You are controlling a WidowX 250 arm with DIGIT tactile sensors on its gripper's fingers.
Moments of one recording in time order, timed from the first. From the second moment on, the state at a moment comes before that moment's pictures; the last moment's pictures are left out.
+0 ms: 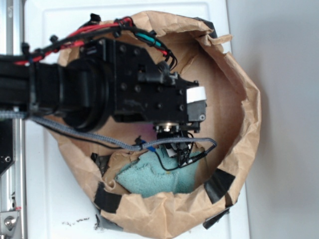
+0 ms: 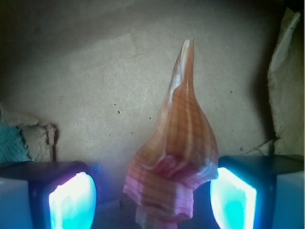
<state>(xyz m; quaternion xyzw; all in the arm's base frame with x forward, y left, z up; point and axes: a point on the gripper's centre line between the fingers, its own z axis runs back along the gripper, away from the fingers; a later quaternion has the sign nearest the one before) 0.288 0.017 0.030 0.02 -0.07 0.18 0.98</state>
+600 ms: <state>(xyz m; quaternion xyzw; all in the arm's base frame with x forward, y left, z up) 0.285 0.018 0.028 0.02 -0.08 0.19 0.98</state>
